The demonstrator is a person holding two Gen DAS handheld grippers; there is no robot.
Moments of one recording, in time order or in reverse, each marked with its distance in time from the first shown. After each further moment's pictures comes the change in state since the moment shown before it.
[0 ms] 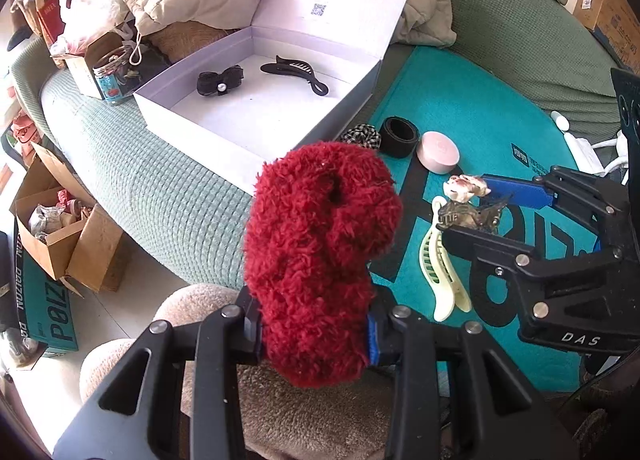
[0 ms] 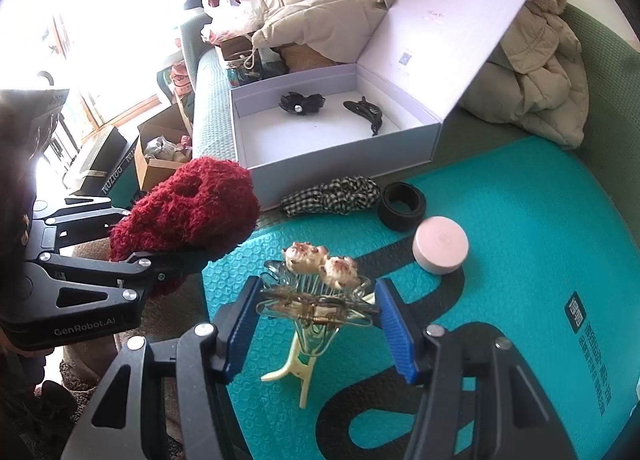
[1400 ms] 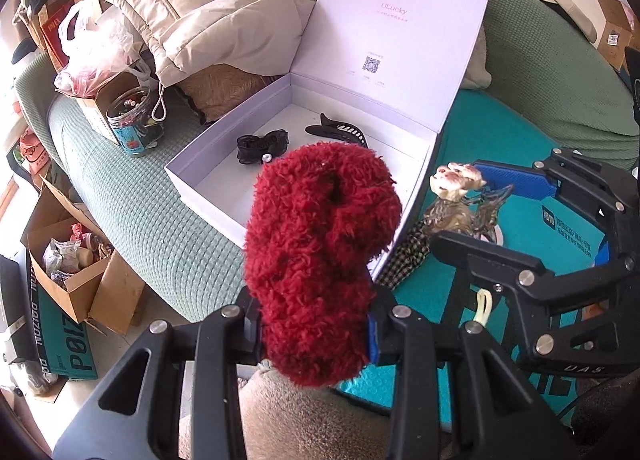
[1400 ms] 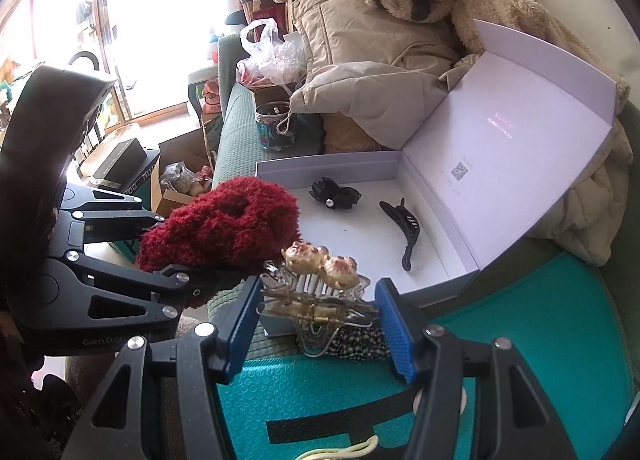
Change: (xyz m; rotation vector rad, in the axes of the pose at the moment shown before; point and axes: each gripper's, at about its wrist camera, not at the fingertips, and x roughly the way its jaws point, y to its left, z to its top) left arm 0.009 0.064 0.108 -0.005 -0.027 0.023; right arm 0.022 0.020 0.110 -0.161 -0.103 0.042
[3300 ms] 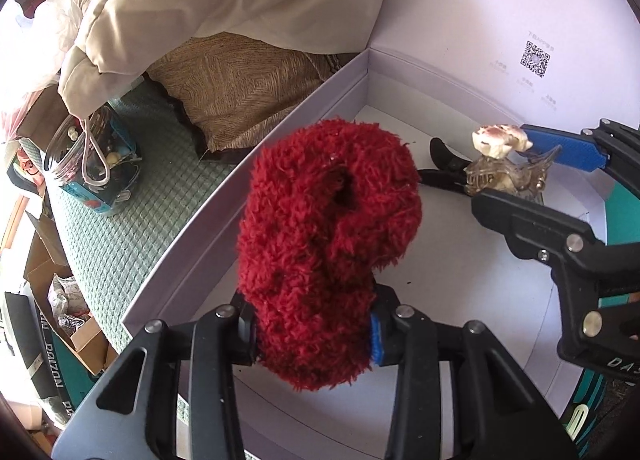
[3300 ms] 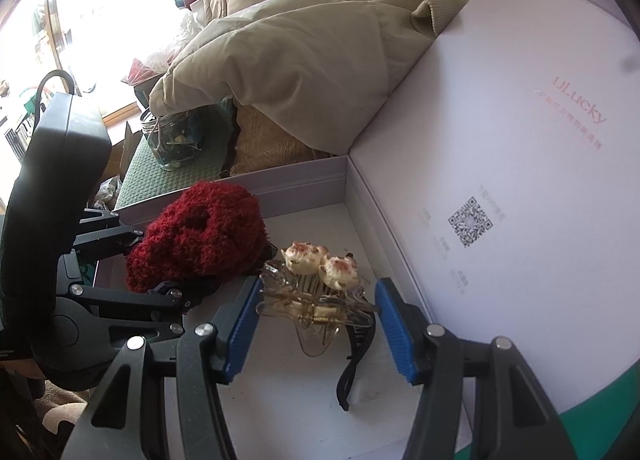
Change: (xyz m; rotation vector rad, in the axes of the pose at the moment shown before) left arm 0.191 0.063 0.103 0.017 0.125 0.126; right arm 0.159 -0.093 0.068 0.074 0.092 -0.055
